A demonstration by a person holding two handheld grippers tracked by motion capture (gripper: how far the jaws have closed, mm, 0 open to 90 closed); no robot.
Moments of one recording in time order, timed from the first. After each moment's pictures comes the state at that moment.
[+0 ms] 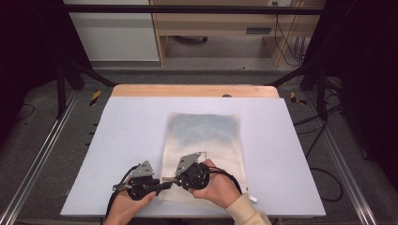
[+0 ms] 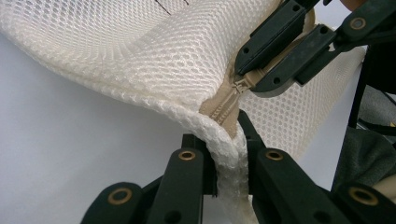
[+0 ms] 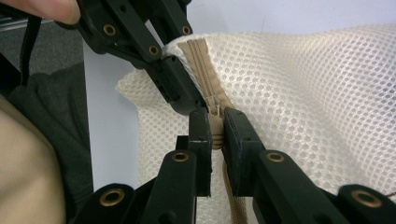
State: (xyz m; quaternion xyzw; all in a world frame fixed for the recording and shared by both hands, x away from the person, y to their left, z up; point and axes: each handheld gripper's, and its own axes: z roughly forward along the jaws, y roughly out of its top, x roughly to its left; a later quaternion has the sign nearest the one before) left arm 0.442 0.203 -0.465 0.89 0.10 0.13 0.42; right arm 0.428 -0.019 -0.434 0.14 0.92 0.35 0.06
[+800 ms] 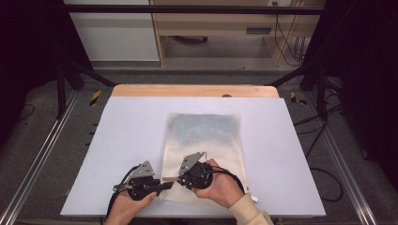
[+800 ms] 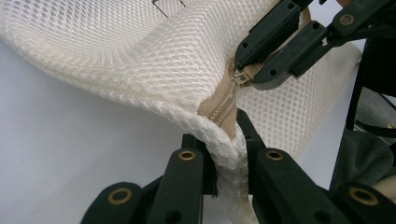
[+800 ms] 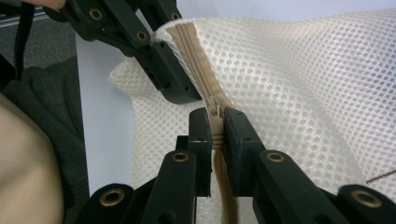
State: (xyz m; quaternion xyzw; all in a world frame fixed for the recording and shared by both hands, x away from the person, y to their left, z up) left arm 0.442 0.202 -0.465 0.89 0.10 0.13 0.43; right arm 0.429 -0.027 -0.435 0.15 0.93 0.35 0.06
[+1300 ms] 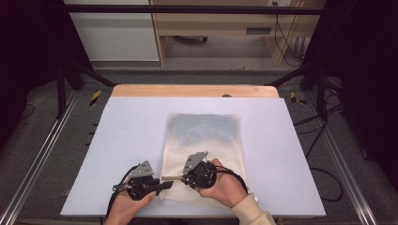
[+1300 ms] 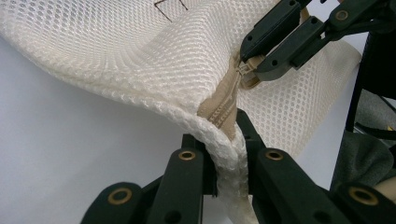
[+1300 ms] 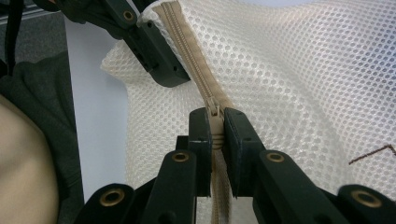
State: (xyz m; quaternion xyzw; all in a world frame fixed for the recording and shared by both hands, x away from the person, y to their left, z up) left arm 0.442 0.203 -0.465 0.88 0.10 0.13 0.43; right arm 0.431 -0.037 -0.435 0.16 0.93 0.34 0.07
